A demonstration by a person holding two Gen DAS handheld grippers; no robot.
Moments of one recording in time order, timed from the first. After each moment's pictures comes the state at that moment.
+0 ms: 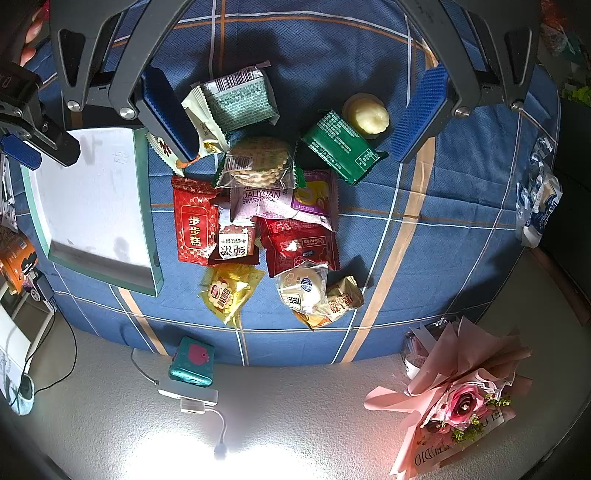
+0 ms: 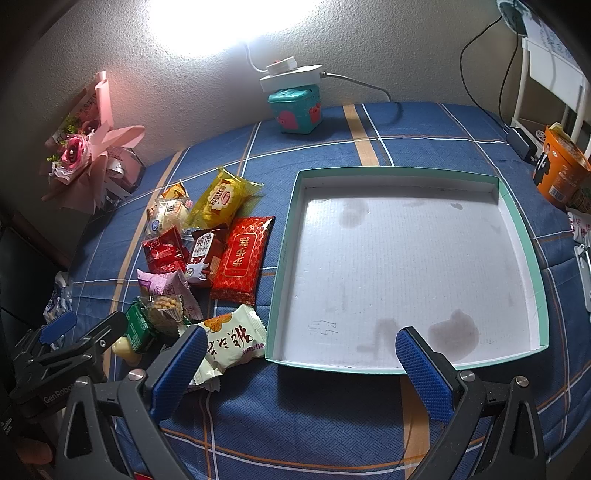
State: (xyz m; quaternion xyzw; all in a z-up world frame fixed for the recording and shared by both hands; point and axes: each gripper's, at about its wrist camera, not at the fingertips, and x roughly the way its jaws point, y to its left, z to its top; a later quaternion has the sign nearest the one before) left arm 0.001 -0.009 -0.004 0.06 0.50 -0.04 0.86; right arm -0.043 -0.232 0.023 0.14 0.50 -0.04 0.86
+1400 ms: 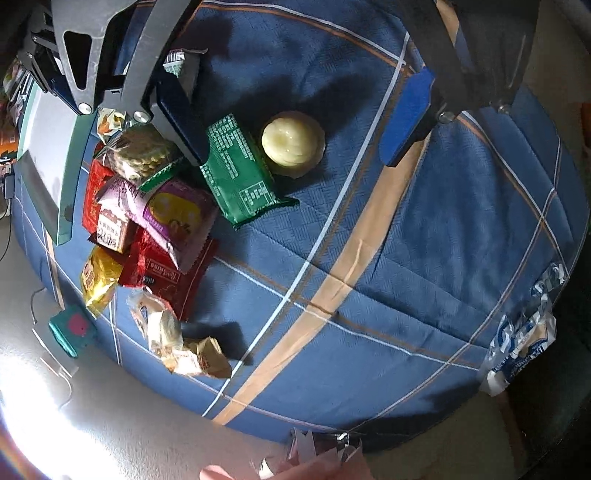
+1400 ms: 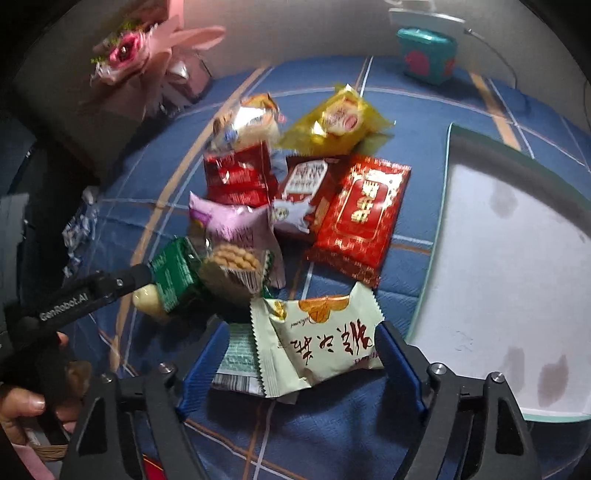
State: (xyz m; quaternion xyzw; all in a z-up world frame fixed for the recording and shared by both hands) left arm 0.025 0.096 -0.067 -0.12 0.59 0.08 0.79; right arm 0.012 -0.138 -0.039 0.07 0.58 0.11 0.80
